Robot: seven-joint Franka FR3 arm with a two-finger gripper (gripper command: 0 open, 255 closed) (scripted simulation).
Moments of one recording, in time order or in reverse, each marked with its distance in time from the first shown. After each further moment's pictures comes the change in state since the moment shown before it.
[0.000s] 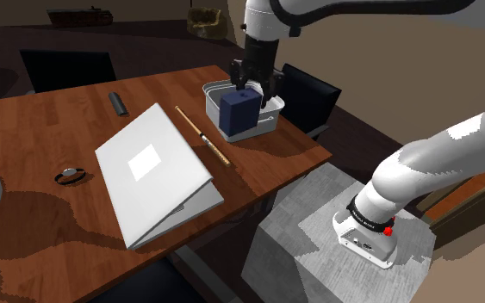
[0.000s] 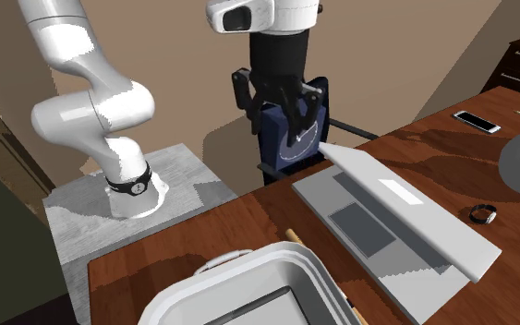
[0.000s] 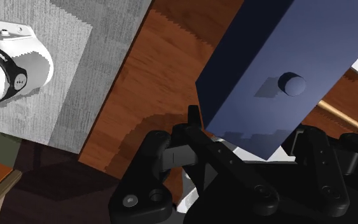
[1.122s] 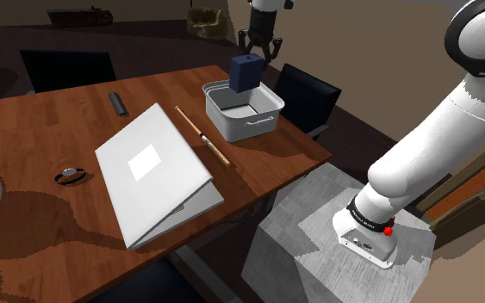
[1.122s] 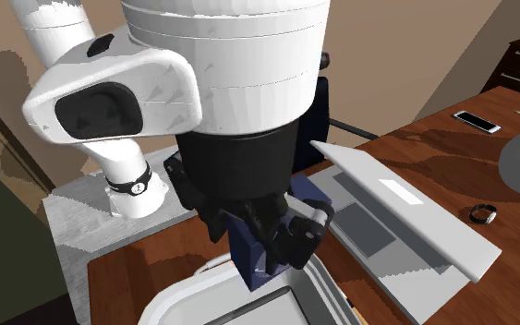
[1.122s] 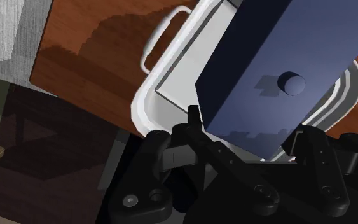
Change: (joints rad) arm -0.156 0.353 -0.143 0.343 -0.182 -0.032 -0.233
